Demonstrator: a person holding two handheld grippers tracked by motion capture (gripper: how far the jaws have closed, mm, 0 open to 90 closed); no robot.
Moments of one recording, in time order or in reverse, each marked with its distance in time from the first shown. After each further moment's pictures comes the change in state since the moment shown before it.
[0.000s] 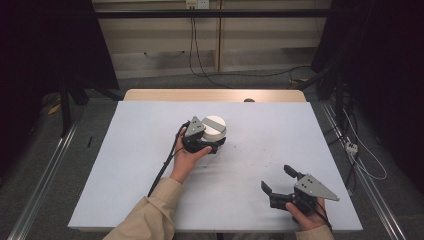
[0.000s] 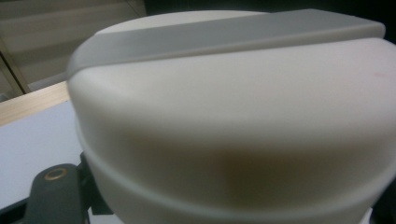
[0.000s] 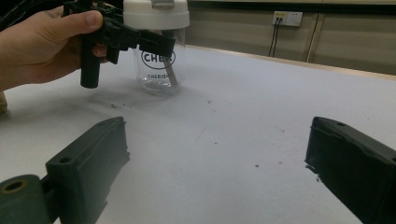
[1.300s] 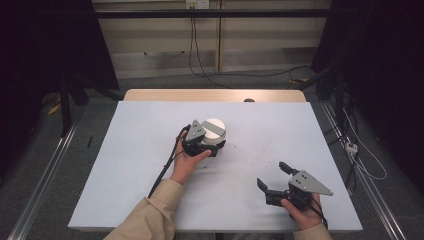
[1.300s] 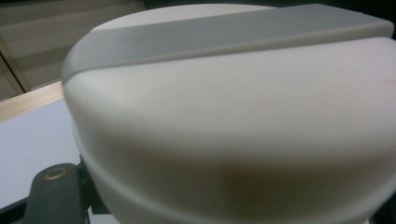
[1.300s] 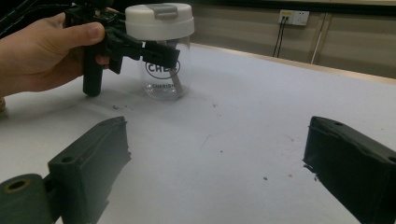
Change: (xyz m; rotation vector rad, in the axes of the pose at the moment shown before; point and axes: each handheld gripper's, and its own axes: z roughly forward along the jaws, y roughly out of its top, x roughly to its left) left arm -0.002 -0.012 0.001 -0.011 0.007 0.025; right arm 0.003 0.006 0.013 0.015 0.015 -0.022
